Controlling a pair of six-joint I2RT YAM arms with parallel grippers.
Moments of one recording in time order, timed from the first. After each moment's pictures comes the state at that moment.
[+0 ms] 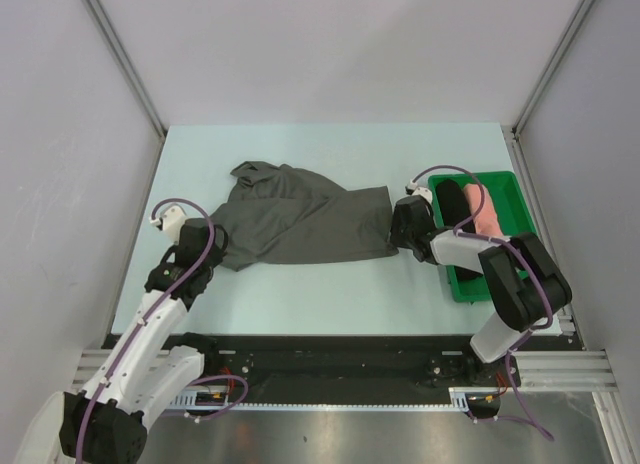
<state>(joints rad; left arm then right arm) -0.24 0.80 0.64 -0.59 -0.49 -0.77 0.46 1.62 0.74 0.09 0.20 0.54</state>
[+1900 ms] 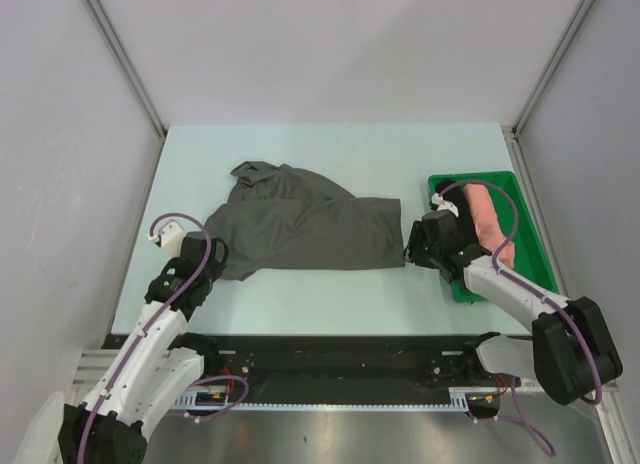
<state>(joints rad) -0.24 0.72 0.55 -0.67 -0.49 -0.86 0.42 1.23 0.61 -0.21 0.13 0.55</state>
